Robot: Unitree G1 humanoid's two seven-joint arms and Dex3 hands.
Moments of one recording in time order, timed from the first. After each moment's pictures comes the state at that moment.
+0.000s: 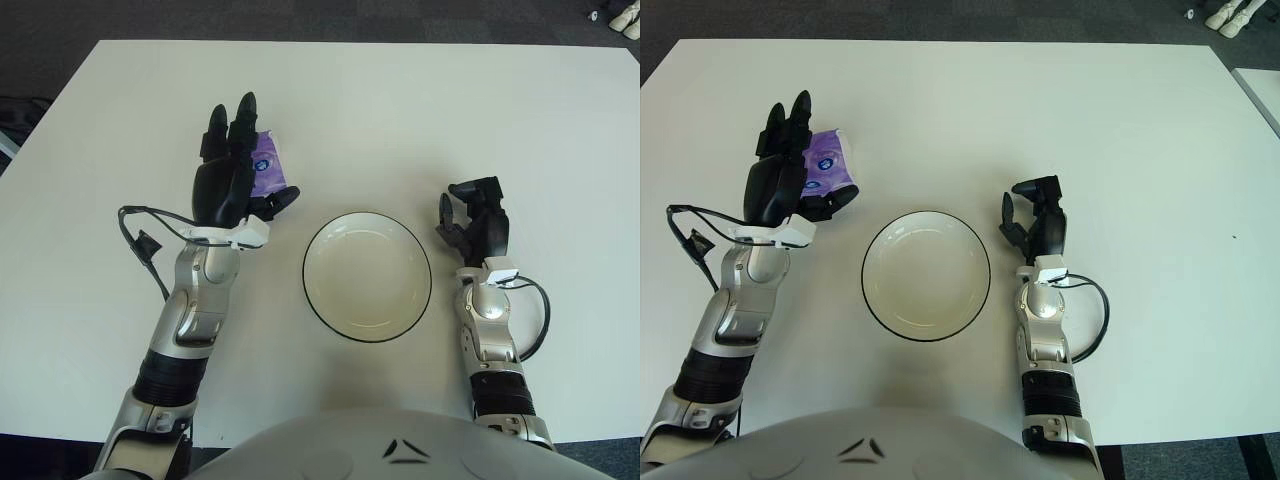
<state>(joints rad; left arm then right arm) -0.10 0.26 -0.12 -0.32 0.71 0.07 0.15 -0.01 0.04 -0.08 0.15 -0.09 -0.40 -0.21</state>
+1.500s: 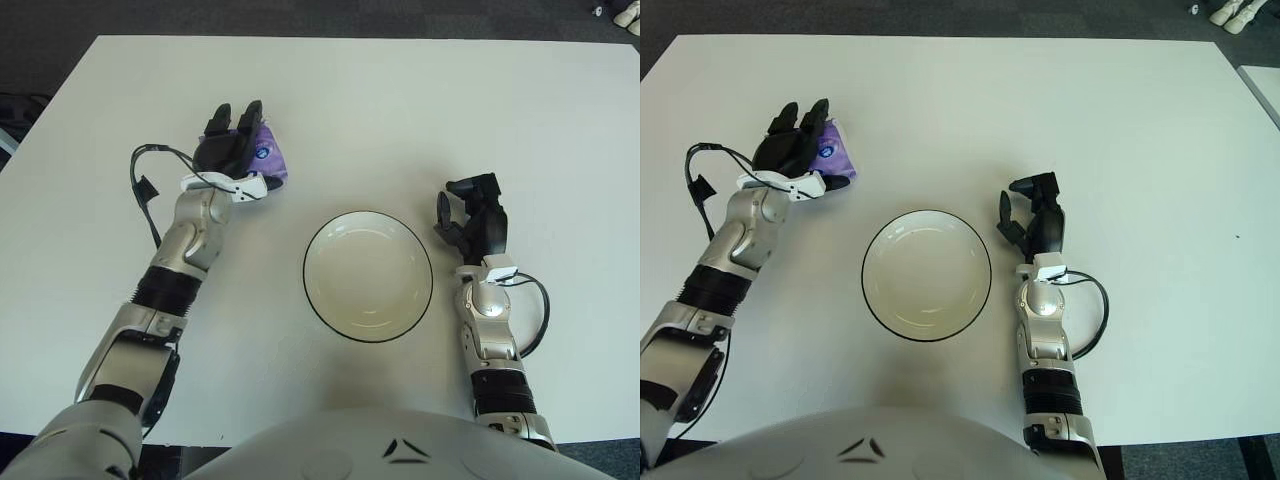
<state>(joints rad) -0.51 0.43 -0.24 0.23 0.81 0.17 -0.09 -0.01 0.03 -0.07 0.13 -0.10 -0.37 -0.20</state>
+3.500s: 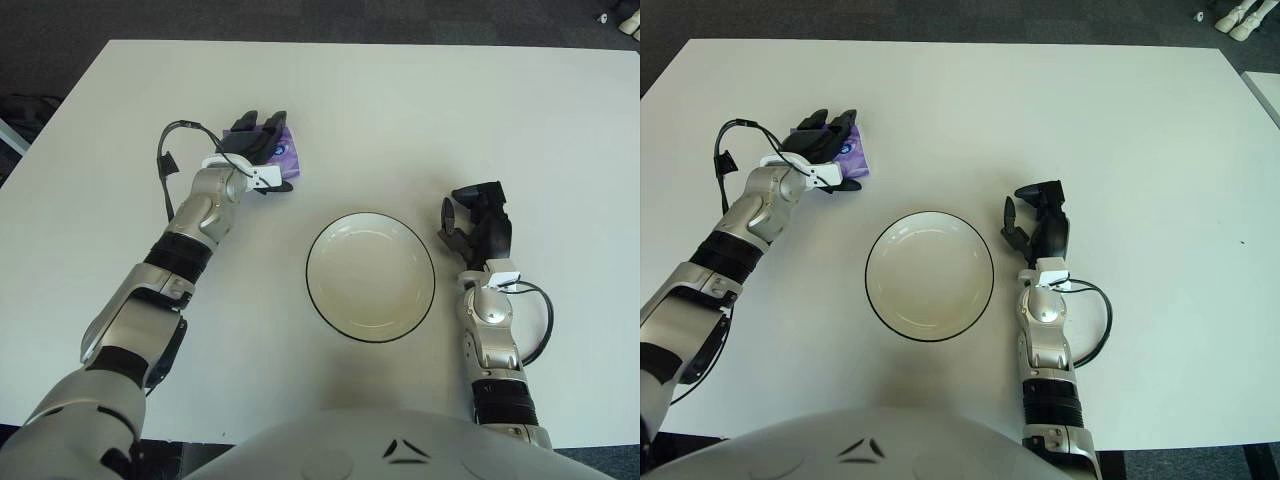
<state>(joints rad) -0.67 0.42 -0.39 0.47 0.75 0.10 -0.19 0.04 0.05 -0.08 0.07 -0.10 -0.30 -0.23</state>
